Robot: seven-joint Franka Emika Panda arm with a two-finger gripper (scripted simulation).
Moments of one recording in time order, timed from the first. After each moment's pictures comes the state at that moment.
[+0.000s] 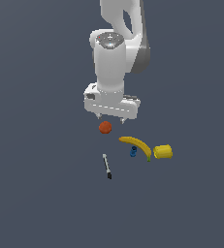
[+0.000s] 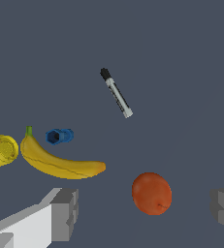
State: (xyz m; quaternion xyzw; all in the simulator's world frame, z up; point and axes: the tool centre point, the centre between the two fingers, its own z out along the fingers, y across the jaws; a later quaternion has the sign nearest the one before) arm -0.038 -0.003 0.210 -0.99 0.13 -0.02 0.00
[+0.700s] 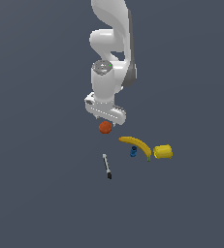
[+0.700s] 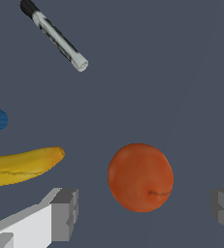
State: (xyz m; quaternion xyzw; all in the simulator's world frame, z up) arm -0.110 -0.030 0.112 -0.97 0.24 0.00 0.00
